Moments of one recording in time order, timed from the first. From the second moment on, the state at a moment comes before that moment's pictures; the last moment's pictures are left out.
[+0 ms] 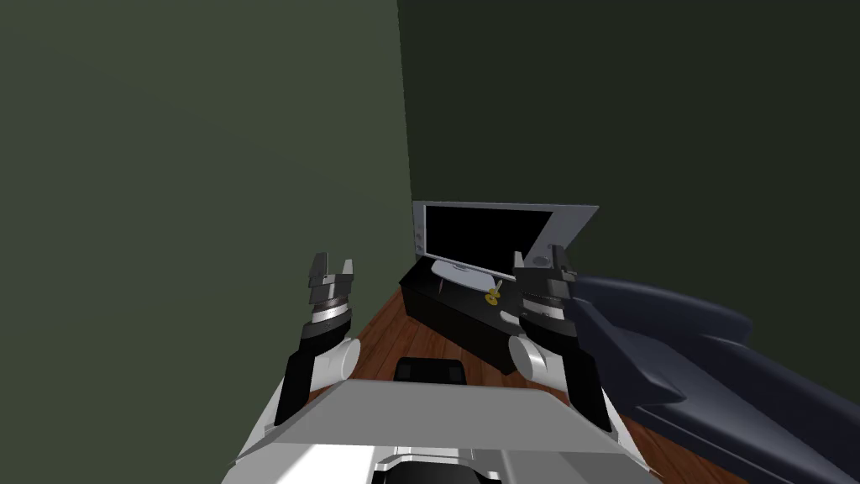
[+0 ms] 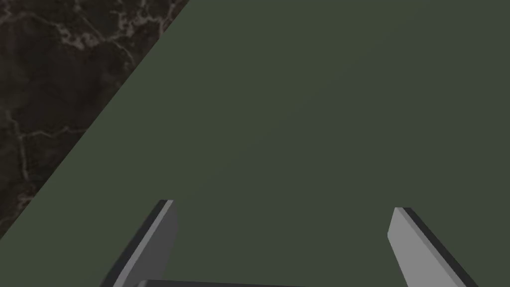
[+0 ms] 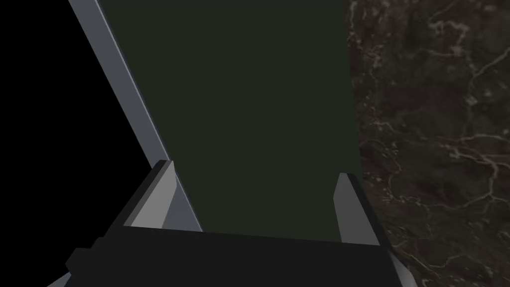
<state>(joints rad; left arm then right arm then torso) 0.53 -0.05 0.07 -2.27 0.11 -0.57 -0.13 0.45 0.01 -0.06 -2.37 -0.10 -0.46 -0.12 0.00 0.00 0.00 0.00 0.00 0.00</state>
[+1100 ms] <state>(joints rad) 0.53 -0.05 0.07 -2.27 0.11 -0.57 -0.13 0.44 -0.15 -0.11 -2.29 -0.14 -0.25 -0.36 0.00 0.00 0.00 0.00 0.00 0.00</state>
